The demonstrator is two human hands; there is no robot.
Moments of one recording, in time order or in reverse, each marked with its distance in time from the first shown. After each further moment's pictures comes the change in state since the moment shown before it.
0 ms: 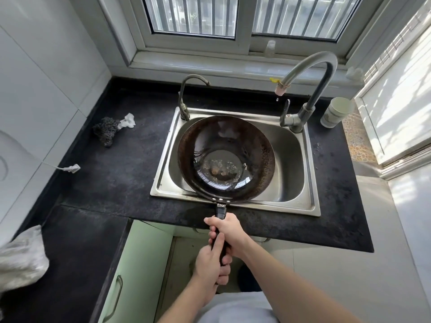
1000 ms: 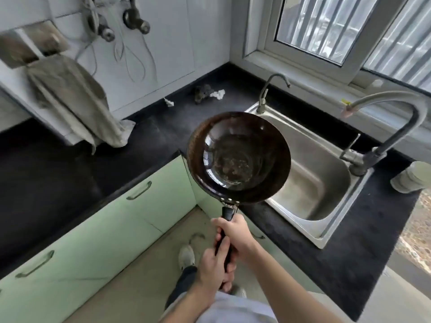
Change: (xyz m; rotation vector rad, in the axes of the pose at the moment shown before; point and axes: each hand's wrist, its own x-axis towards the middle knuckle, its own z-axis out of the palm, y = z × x) left_hand -0.063 -0.123 0.127 -0.333 0.469 0.392; right_hand -0.091 0.023 -0.075 -0.560 -0.364 -0.040
